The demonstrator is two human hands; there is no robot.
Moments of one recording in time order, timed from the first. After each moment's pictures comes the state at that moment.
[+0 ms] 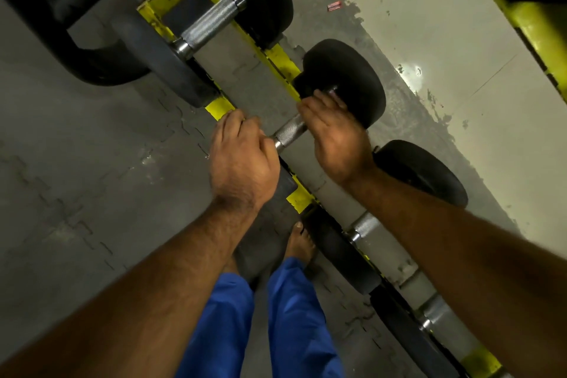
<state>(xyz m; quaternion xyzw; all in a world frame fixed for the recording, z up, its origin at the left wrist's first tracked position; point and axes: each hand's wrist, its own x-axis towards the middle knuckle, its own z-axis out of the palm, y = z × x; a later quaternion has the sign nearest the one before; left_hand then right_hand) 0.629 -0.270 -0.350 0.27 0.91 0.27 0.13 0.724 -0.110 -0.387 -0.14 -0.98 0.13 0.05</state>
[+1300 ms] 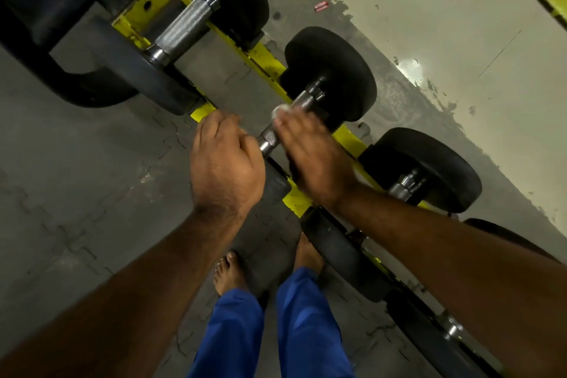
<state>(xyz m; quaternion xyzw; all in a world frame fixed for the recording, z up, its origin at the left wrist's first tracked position) 0.631 -0.269 -0.353 0.27 0.91 0.28 0.11 0.746 -0.143 -0.410 -0.10 -0.98 0.13 0.09</state>
